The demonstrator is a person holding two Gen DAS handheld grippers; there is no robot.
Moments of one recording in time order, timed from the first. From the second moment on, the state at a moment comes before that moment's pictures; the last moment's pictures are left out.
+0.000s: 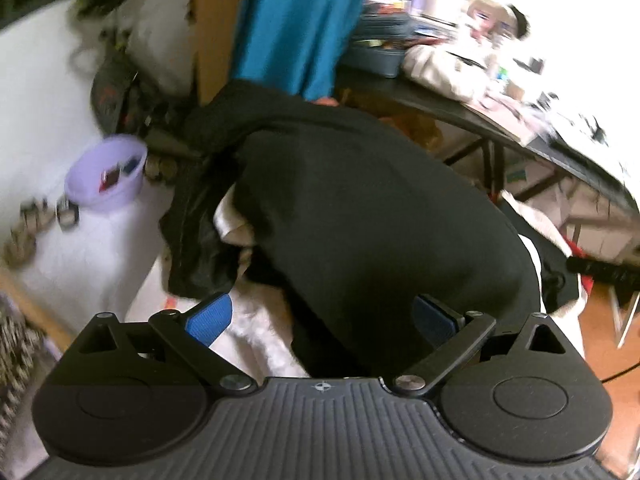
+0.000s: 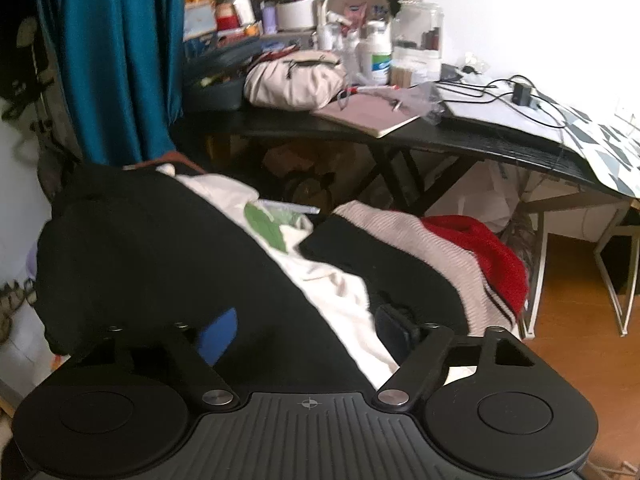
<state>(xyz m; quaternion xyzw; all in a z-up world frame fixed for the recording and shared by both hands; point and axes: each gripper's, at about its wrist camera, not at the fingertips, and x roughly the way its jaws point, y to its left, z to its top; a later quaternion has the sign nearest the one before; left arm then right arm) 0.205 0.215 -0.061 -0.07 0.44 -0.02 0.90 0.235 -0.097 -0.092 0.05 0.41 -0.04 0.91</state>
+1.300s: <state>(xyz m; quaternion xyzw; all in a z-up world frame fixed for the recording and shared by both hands) 0.326 0.216 -0.066 -0.08 0.49 0.06 0.87 0.299 -0.114 -0.169 0.14 0.39 0.04 0.91</state>
